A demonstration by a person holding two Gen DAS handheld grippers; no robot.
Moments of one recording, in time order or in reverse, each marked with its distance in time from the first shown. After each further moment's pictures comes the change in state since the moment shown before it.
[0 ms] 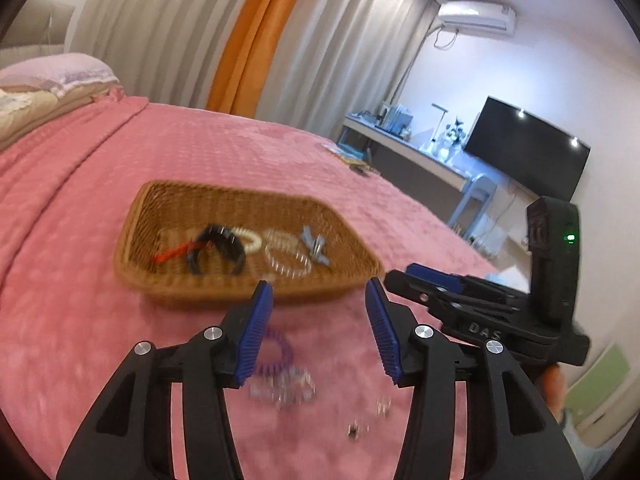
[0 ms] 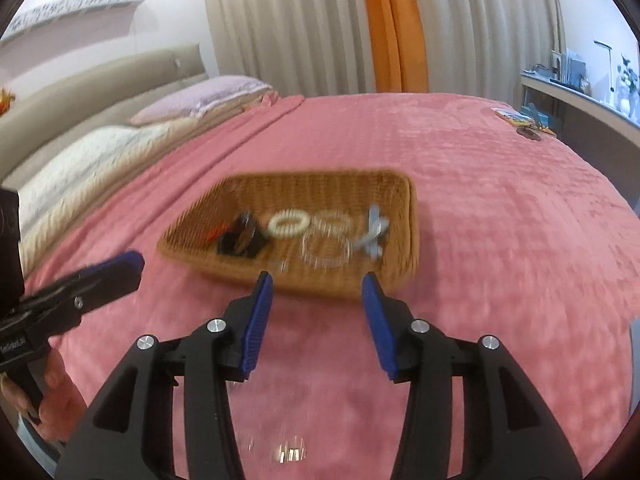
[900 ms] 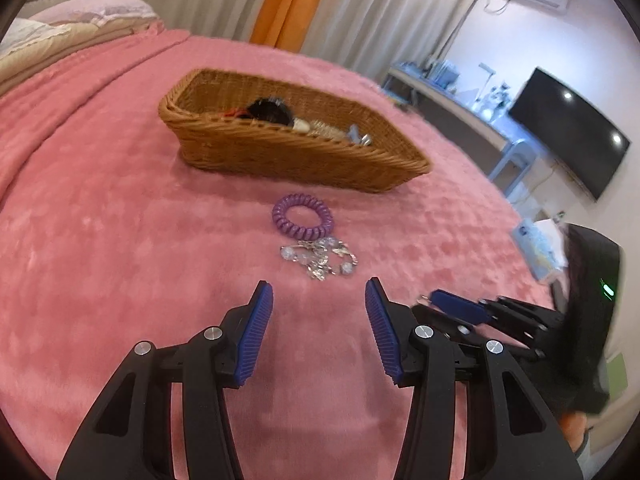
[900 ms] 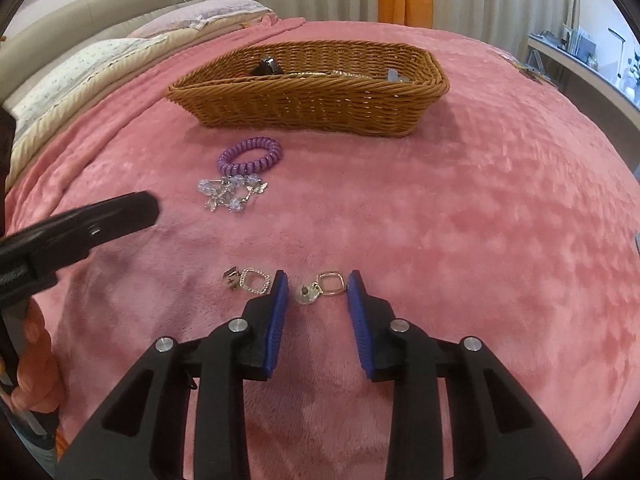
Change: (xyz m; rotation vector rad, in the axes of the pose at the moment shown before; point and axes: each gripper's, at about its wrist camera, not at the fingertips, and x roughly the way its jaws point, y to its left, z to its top) left arm 0.013 0.014 -0.068 -0.113 0.221 0.136; right arm 0.015 0.033 -0.097 -0.048 0.242 -0.072
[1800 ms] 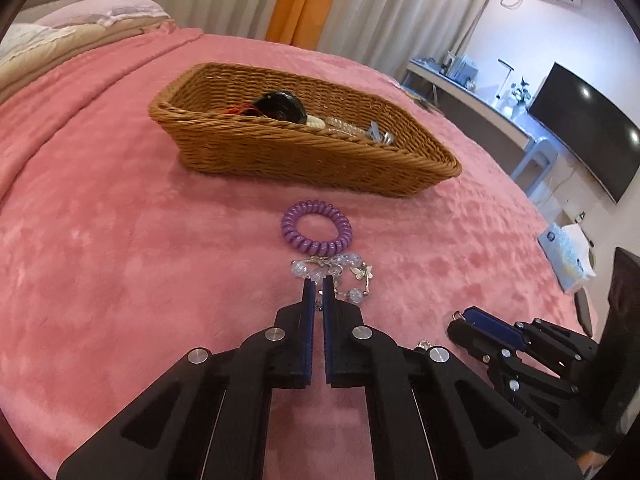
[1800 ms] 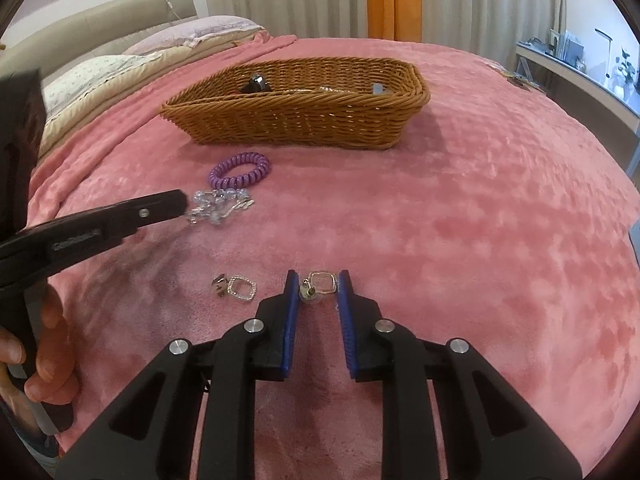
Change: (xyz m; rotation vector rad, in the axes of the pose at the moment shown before) left arm 0.017 0.001 0.007 -0.012 -0.016 0.056; right arm -0.005 -0.010 -0.004 0.030 -0.068 -0.007
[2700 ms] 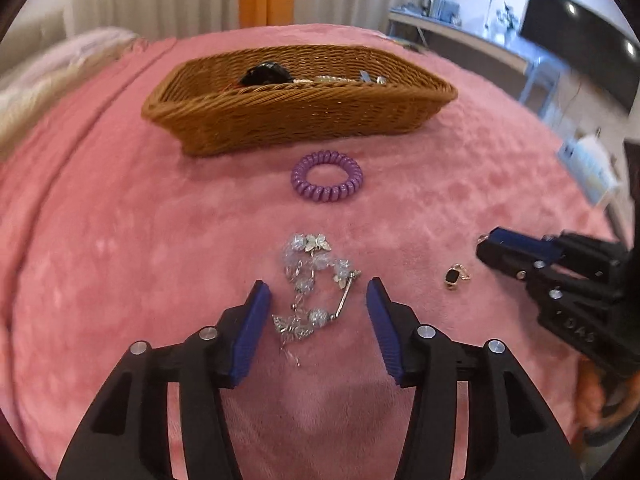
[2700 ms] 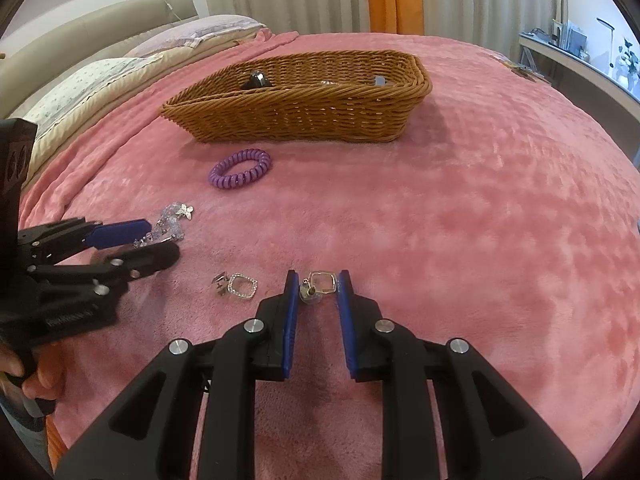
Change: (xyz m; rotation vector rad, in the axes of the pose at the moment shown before) left arm 0.004 -0.016 -0.014 0.260 0.125 0.143; right arm 0.004 -0.004 0.000 0.015 0.013 0.030
